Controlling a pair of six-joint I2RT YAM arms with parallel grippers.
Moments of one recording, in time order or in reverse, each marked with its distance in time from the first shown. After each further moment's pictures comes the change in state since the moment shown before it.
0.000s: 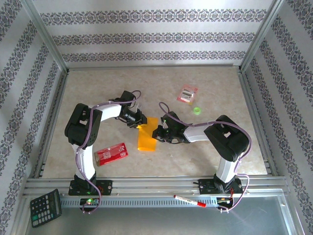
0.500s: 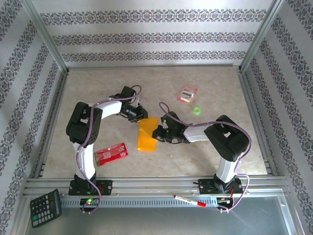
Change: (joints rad) left arm 0.015 0.041 0.080 0.022 -0.041 0.001; right arm 0.000 0.000 -0.001 0.000 0.000 0.000
